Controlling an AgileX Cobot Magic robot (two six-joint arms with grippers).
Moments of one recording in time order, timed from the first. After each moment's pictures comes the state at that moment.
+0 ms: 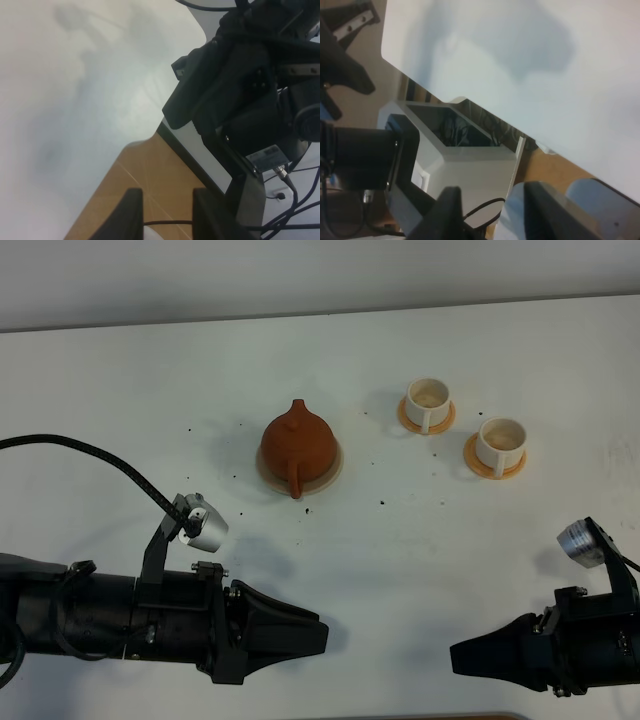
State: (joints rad) left arm -0.35 1.47 -0.39 -1.63 0.88 1.66; right arm 0.30 1.44 -0.27 1.58 0.96 -1.47
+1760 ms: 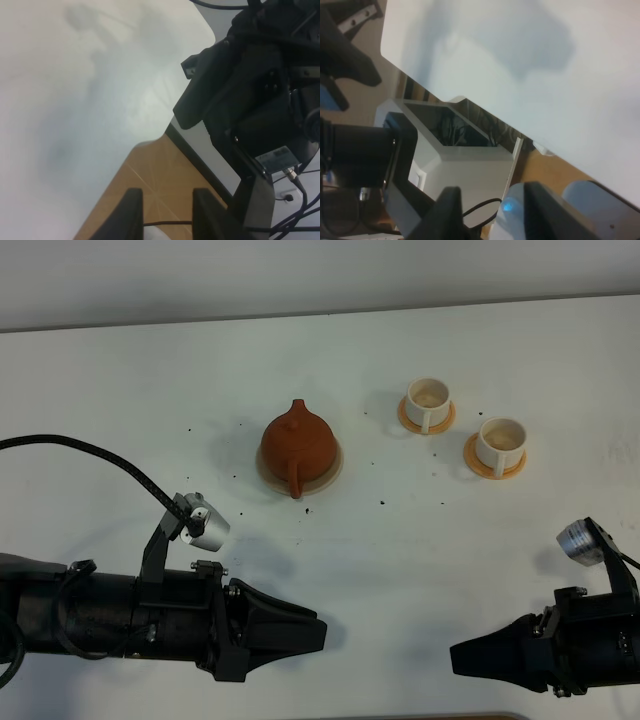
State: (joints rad) left arm -0.35 1.47 -0.39 -1.64 0.86 1.66; right arm 0.30 1.44 -0.27 1.58 0.96 -1.49
